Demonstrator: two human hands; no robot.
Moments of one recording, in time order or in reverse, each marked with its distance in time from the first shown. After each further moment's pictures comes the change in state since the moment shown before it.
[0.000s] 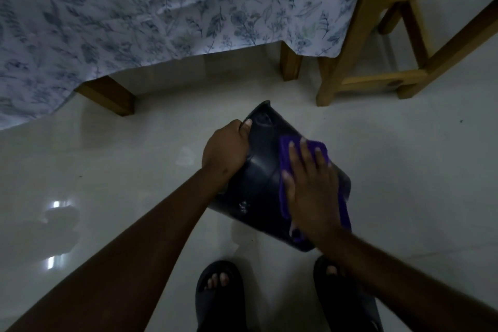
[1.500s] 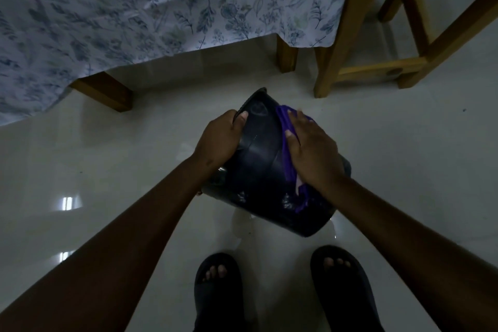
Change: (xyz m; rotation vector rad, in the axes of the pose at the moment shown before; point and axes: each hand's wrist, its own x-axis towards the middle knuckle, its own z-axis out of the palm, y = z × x) left_hand 0.003 0.004 -0.005 -0.099 -0.114 0.077; right_hand 0.065 0.023 -0.022 0.218 -0.040 -0.016
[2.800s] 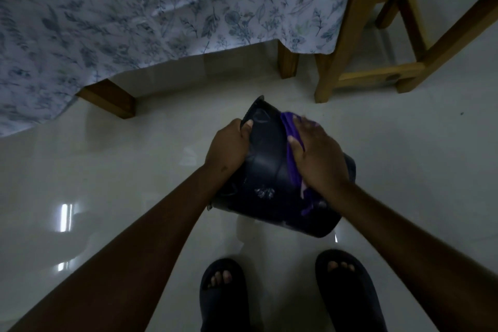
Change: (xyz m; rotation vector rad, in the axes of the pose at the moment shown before) left_hand -0.004 0.004 0.004 -0.020 0.010 -0.062; right_hand 0.000 0.000 0.000 -0.054 0.034 0.030
